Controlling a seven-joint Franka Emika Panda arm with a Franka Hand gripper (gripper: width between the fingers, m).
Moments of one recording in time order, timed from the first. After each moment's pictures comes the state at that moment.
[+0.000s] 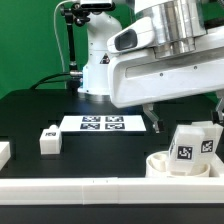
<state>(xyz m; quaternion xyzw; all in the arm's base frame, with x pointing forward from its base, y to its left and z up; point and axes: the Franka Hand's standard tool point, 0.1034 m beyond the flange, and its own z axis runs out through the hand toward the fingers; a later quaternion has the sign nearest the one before) 0.656 0.079 0.100 -0.99 0.10 -0.07 0.10</state>
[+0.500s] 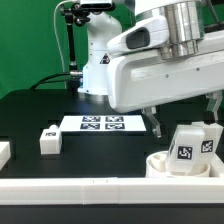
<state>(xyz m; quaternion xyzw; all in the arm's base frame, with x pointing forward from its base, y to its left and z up) 0.653 0.079 0.096 -0.98 -0.13 -0.08 0.07</state>
